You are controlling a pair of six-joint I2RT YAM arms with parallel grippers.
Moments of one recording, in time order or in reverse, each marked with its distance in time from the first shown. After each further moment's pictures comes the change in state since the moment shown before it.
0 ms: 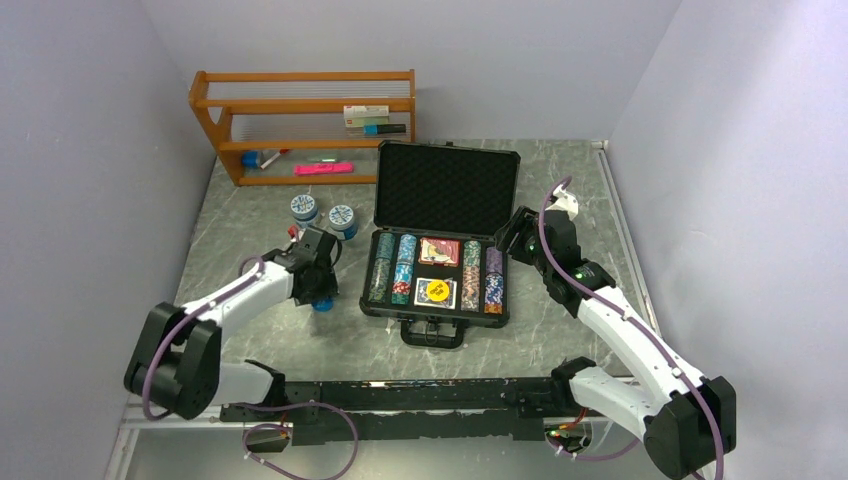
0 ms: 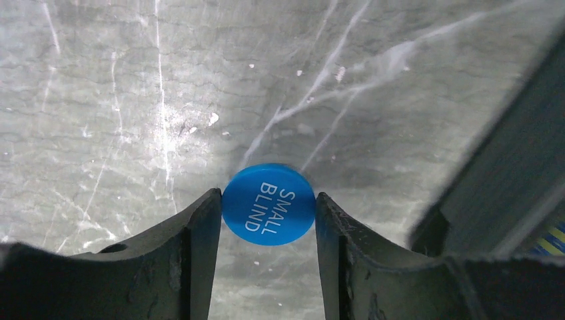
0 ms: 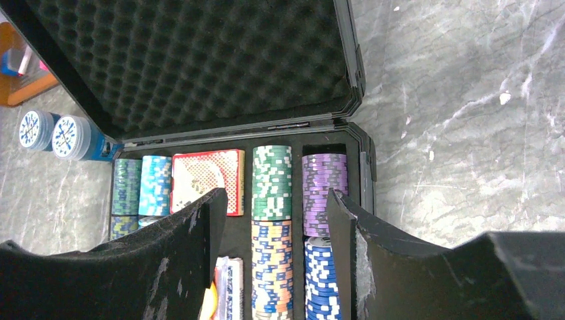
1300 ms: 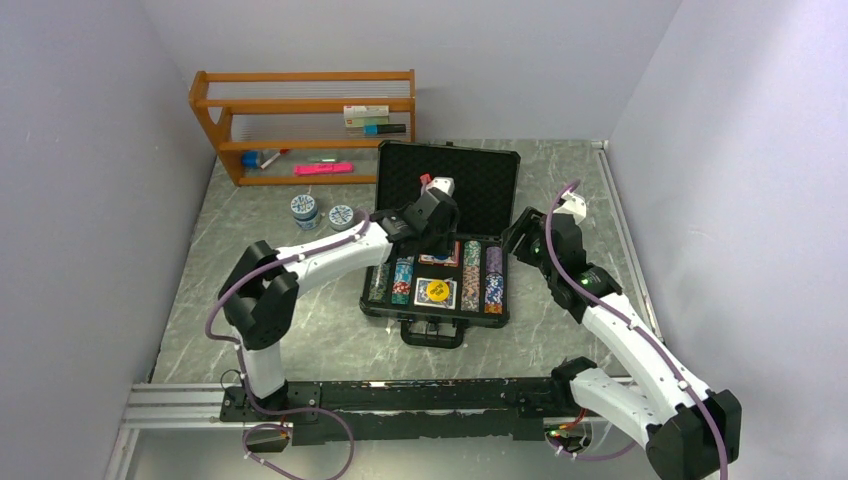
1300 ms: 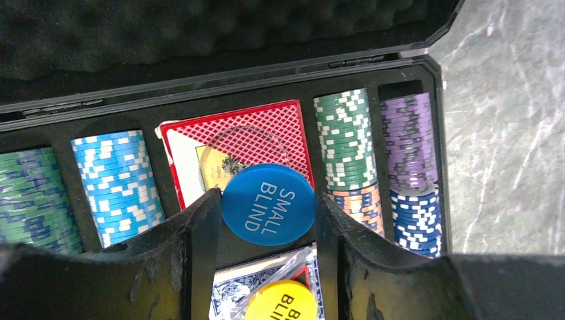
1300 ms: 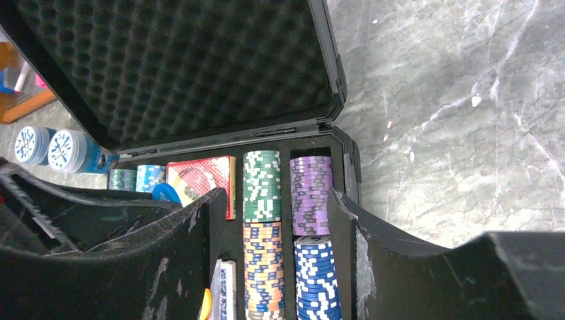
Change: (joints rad) left arm -0.463 0.452 0.709 0.164 0.029 0.034; right arm -0.004 -0.055 -0.006 -0.029 0.045 -0.001
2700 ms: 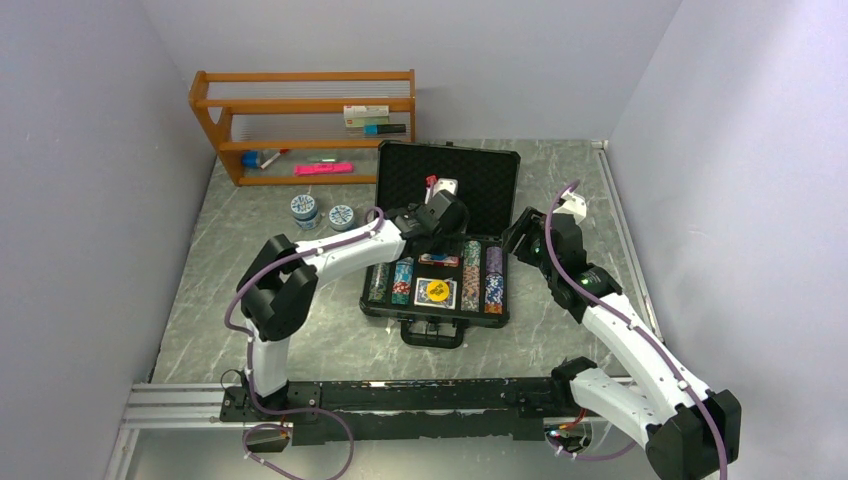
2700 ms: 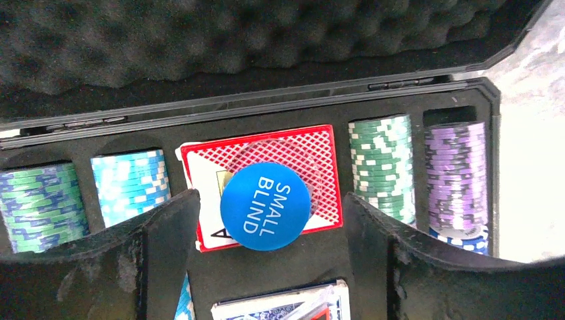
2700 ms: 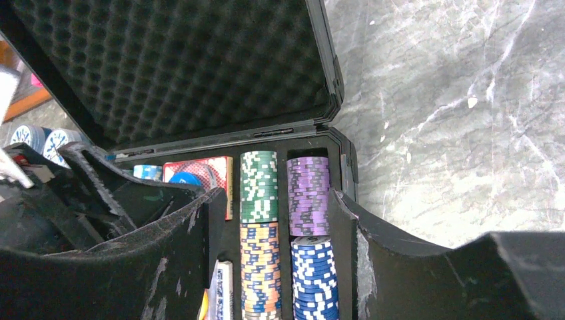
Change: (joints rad) left arm -0.021 0.125 0.092 -0.056 -0.112 0.011; right arm -0.004 0.000 -0.002 0.000 0.003 -0.010
